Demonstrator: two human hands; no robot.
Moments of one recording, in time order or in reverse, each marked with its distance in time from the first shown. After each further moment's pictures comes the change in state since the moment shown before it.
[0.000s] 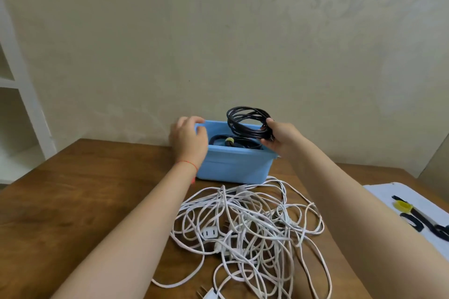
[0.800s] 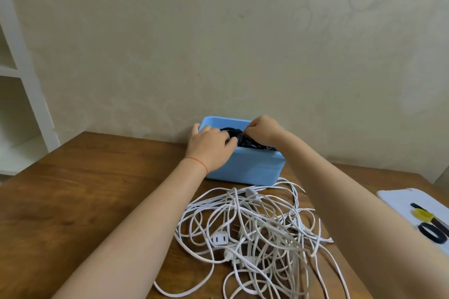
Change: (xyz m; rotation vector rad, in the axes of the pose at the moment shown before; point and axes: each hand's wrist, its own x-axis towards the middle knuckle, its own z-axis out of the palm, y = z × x) left_hand 0.004 -0.005 0.008 0.675 -0.502 0.330; right_hand 0.003 0.007 0.056 -1.360 -0.149 -0.381
